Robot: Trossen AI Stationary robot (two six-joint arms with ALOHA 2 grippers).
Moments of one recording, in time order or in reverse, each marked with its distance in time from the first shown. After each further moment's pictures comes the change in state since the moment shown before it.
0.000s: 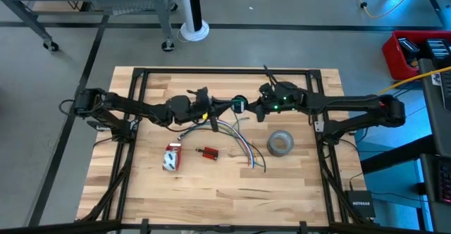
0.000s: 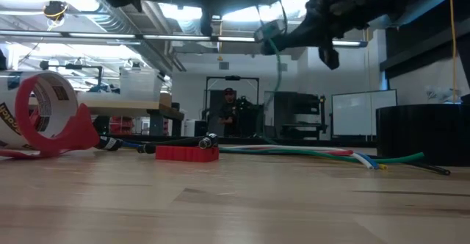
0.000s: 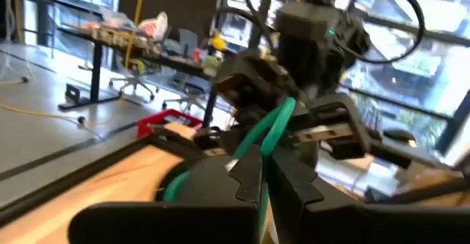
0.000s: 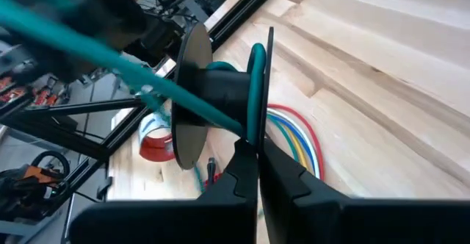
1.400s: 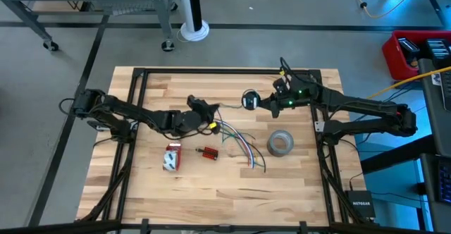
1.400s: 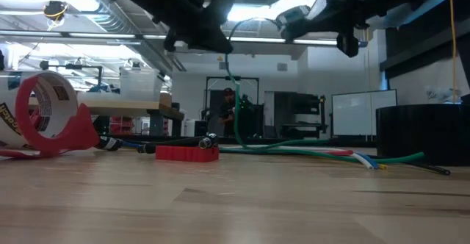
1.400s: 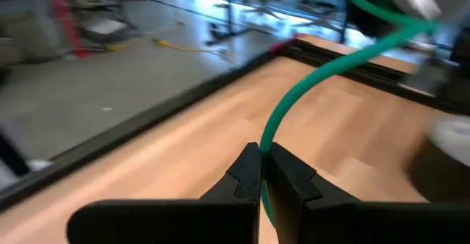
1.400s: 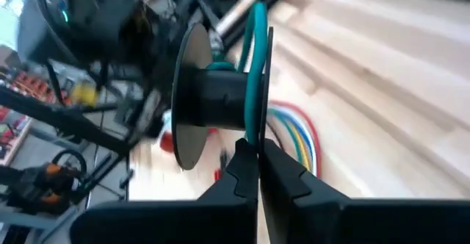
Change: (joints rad) left arm -0.109 0.000 0.017 -0.478 -0.533 -0.054; right arm -0.091 -0.218 0.001 -0.221 -0.116 -0.020
